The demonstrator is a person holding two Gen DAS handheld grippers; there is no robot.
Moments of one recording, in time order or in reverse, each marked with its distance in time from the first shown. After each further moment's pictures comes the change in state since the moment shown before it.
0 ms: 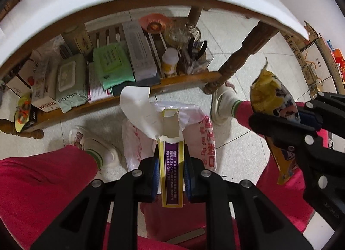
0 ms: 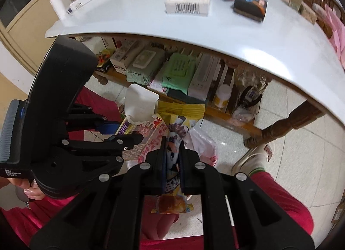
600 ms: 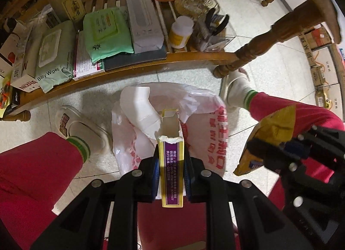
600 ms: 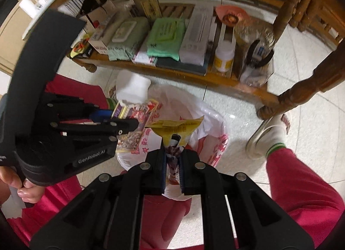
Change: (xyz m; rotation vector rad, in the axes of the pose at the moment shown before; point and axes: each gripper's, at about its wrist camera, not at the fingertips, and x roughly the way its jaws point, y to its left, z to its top) left arm 0.086 0.019 0.018 -0.083 0.162 -0.019; right arm 0.092 -0.033 -0.022 0.137 0.156 0.050
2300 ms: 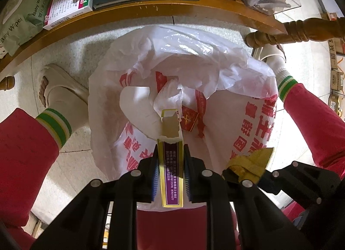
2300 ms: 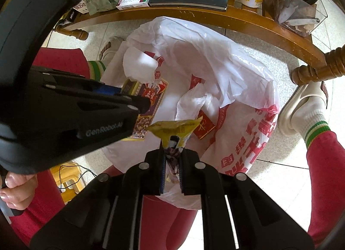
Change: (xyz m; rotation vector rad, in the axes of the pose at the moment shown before) left arm 0.120 0.031 0.021 -0.128 0.313 -0.004; right arm 0.131 -0.006 -0.015 0.056 0.267 0.094
